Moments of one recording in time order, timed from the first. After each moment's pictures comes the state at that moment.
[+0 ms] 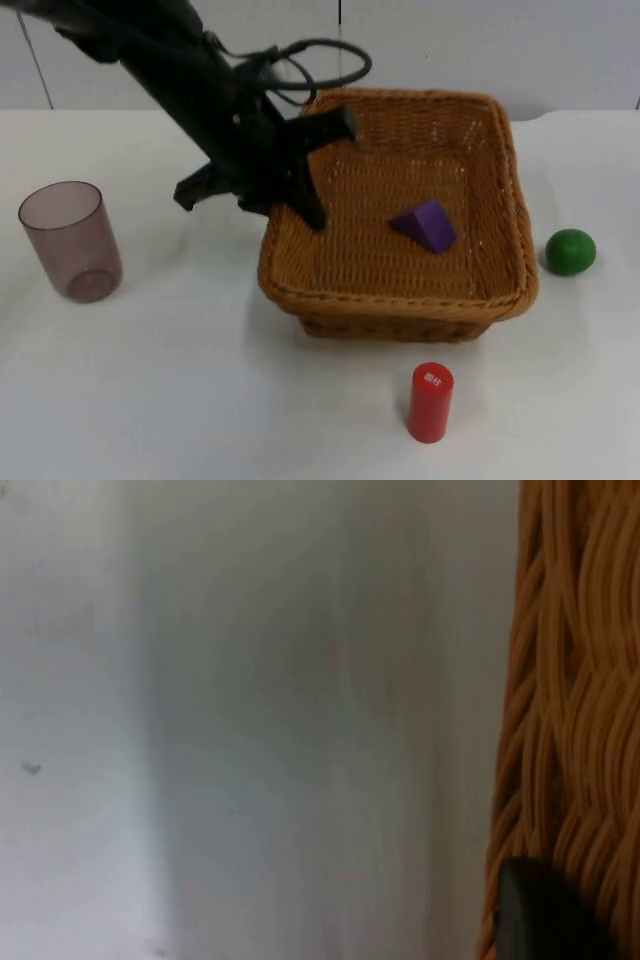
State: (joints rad) right arm -0.07 0.98 -1.01 0.19 0.53 -0.25; left arm -0.33 2.20 -1.53 -0.67 0.80 0.15
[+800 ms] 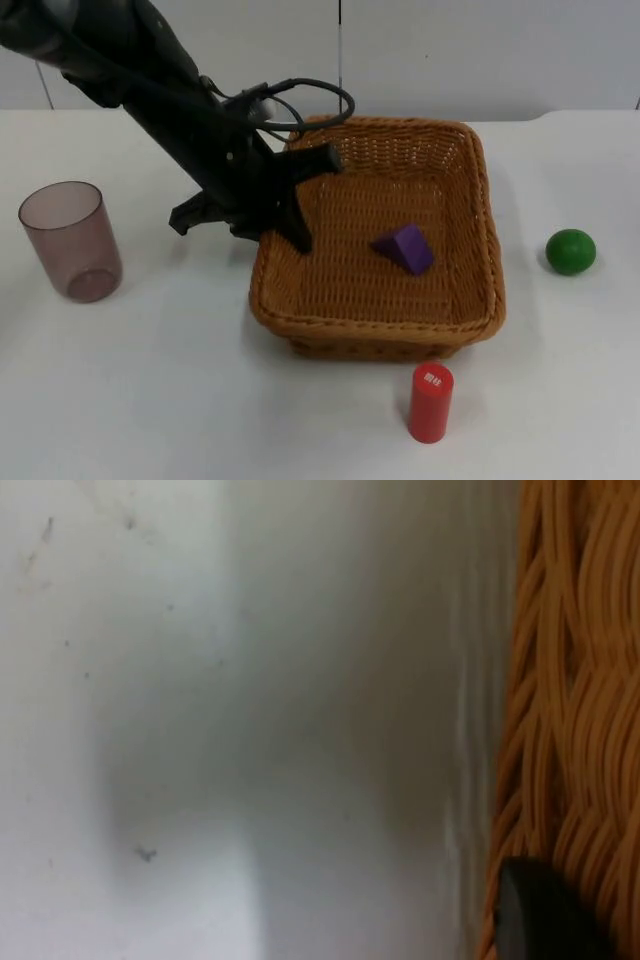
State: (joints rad) right arm -0.07 0.98 -1.01 0.19 0.51 -0.26; left arm -0.30 2.28 -1.53 -0.70 0.72 0.23
